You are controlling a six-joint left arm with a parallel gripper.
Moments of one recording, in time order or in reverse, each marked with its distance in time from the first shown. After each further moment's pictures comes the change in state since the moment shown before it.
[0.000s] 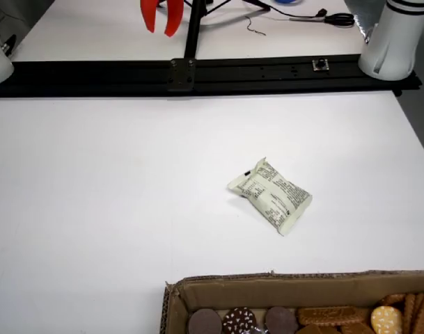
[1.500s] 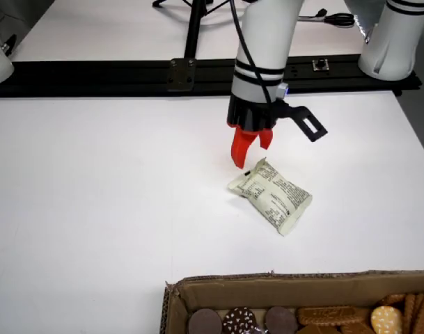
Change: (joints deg) arm 18.1 11.1 13.8 1.4 -16.2 10.3
